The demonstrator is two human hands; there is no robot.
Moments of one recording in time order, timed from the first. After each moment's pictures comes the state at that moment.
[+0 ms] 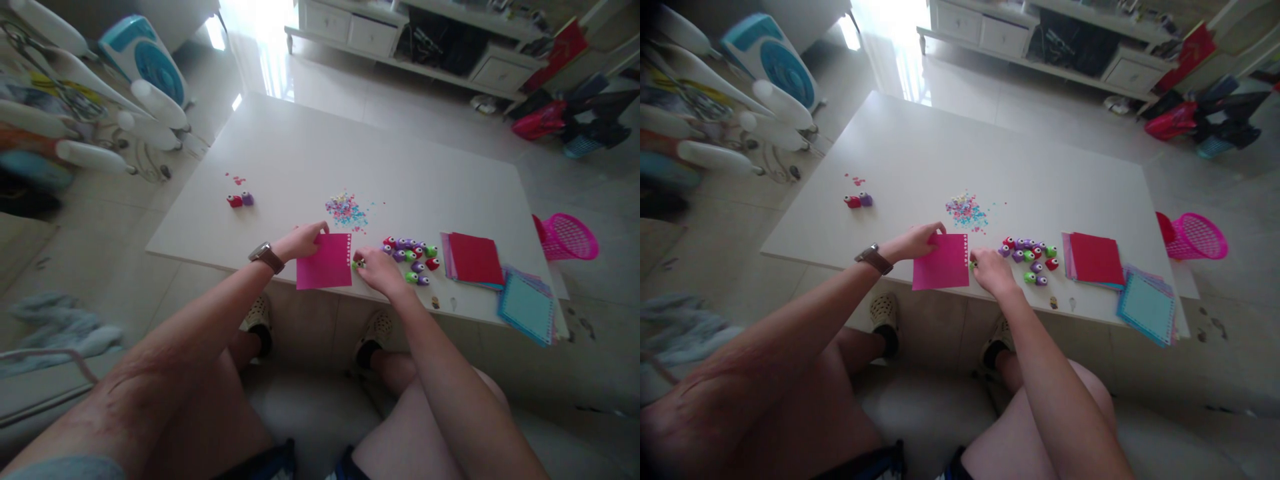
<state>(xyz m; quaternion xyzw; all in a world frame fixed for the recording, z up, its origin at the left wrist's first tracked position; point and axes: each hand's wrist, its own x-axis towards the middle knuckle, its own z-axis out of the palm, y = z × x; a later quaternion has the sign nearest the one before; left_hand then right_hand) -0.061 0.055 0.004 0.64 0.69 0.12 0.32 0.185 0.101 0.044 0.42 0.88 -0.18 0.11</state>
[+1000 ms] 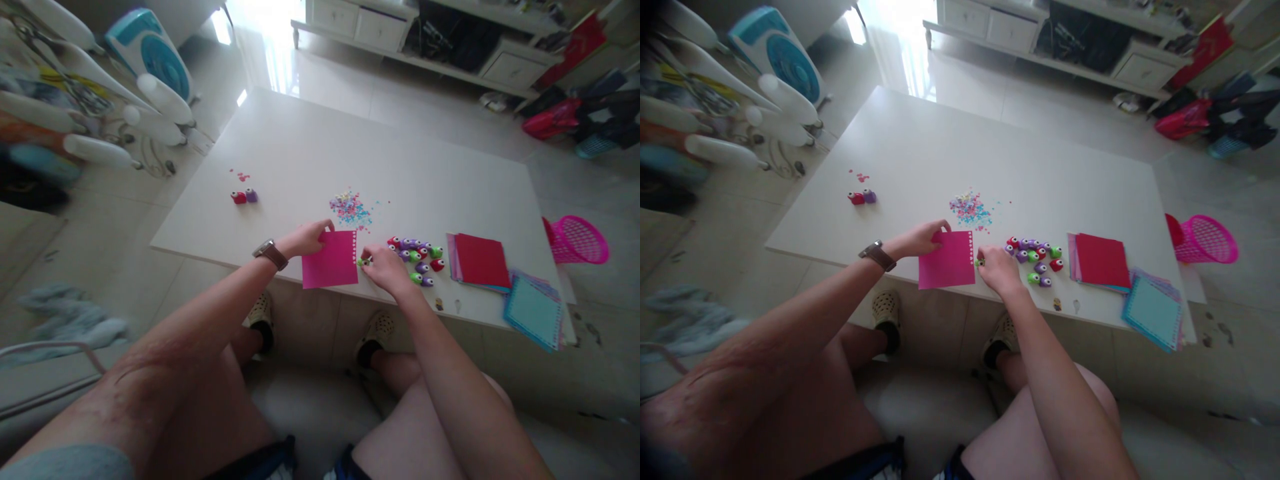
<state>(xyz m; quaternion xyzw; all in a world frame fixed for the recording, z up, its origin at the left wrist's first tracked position) -0.063 0.057 -0.002 0.63 0.67 0.17 0.36 0.188 0.106 0.041 0.45 0.87 -0.17 0.10</state>
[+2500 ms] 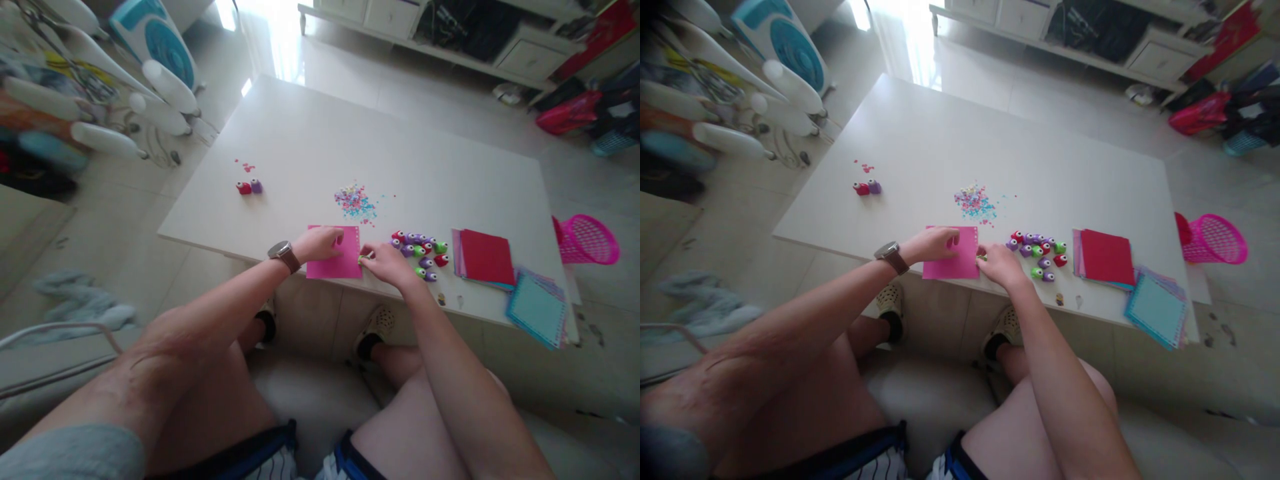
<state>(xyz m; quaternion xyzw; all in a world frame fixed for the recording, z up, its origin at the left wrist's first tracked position) -0.032 0.042 0.003 0.70 0.65 0.09 0.28 0.187 0.107 0.043 0.41 0.87 -0.25 0.11</state>
